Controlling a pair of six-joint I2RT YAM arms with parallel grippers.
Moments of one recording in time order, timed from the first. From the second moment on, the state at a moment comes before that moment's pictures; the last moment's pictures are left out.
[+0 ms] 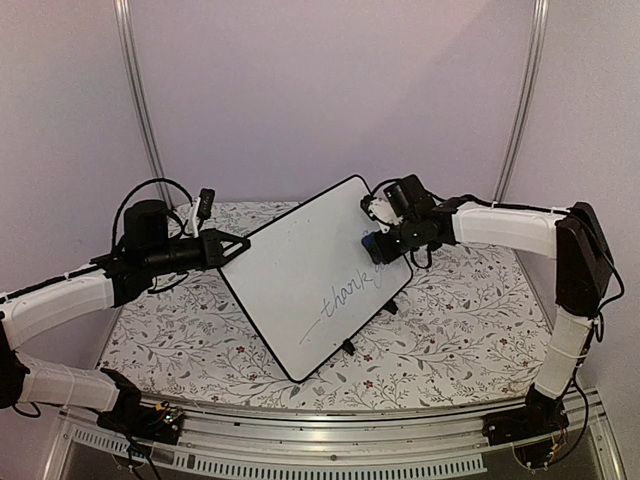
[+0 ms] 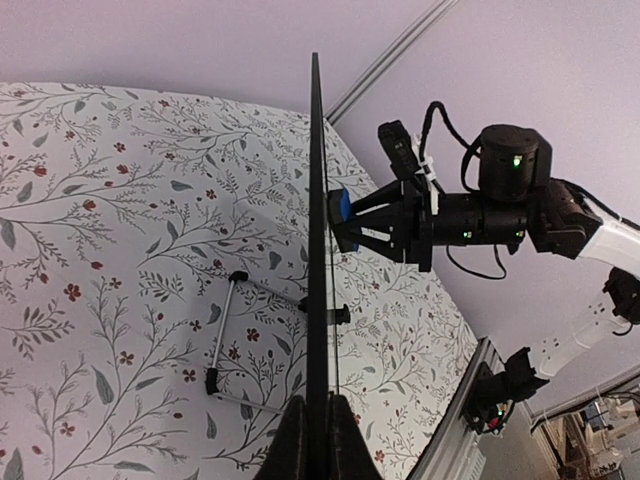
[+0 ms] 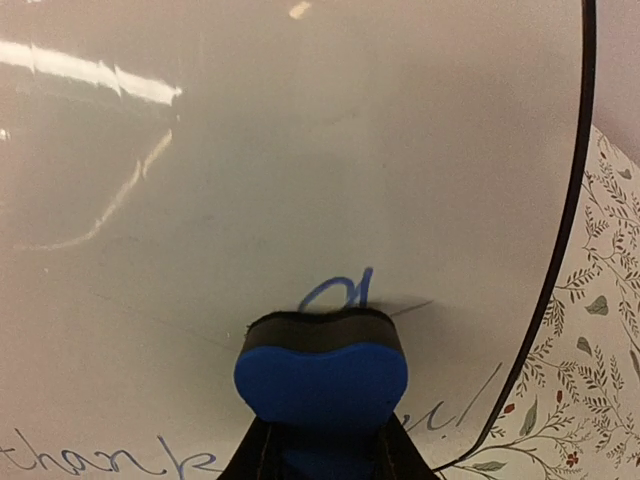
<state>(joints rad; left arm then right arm) -0.46 1.12 0.69 0.14 0.49 -0.56 0.67 1.87 1.44 -0.40 0.05 0.01</state>
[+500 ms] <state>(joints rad) -0.46 1.12 0.69 0.15 0.50 -0.55 0.65 1.84 1.38 -0.45 0.04 0.01</state>
